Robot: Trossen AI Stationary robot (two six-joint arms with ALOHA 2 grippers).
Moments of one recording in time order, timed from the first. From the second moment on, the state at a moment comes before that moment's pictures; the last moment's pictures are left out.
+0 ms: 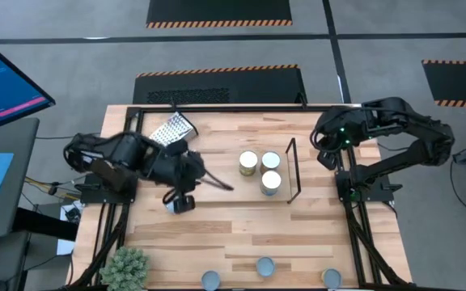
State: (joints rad) left arm -0.33 1.68 2.16 -1.57 -0.28 -0.45; right arm -0.06 1.16 1.63 -1.56 0.13 0.44
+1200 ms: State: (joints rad) left arm -0.76 0.94 0.69 -0.91 -0.37 -1.60; right arm -0.06 1.15 1.63 -1.53 0.13 0.51
